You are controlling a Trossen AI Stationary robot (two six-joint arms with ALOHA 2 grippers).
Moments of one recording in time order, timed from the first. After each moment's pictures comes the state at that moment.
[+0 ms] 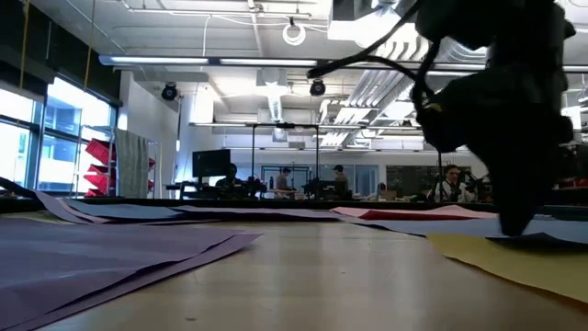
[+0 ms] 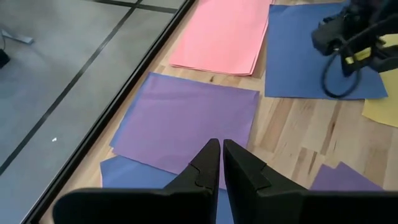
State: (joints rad) left arm -0.51 1.34 1.59 -1.39 -0.80 -0.73; right arm 0.33 1.67 0.83 -0.41 -0.05 1.35
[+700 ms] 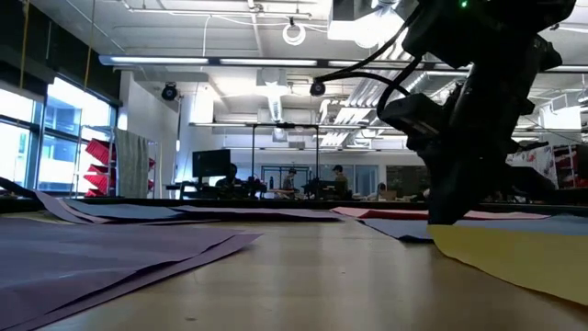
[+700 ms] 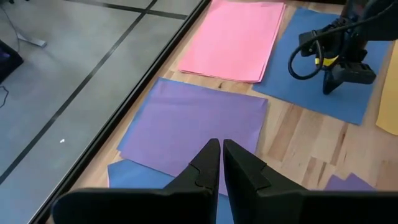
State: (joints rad) left arm -0.50 1.34 1.59 -1.39 -0.84 -0.73; right arm 0.28 1.66 0.75 -0.27 0.08 1.49
